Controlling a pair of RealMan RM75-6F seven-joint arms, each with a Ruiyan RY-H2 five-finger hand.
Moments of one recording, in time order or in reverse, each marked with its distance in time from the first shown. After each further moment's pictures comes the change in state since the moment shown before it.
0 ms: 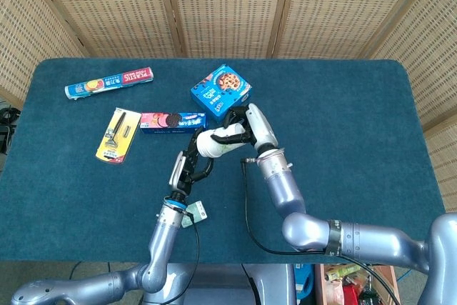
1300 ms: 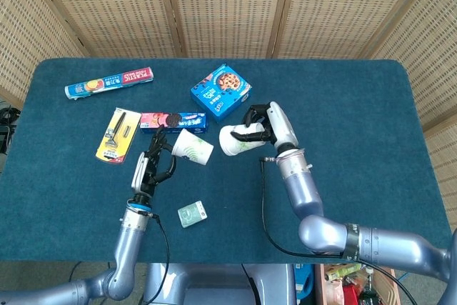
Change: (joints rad) left arm 0.143 0.222 0.083 -0.160 0.038 0.088 0.060; right arm -0.081 0.082 -0.020 -0.068 -0.026 0.041 0.009
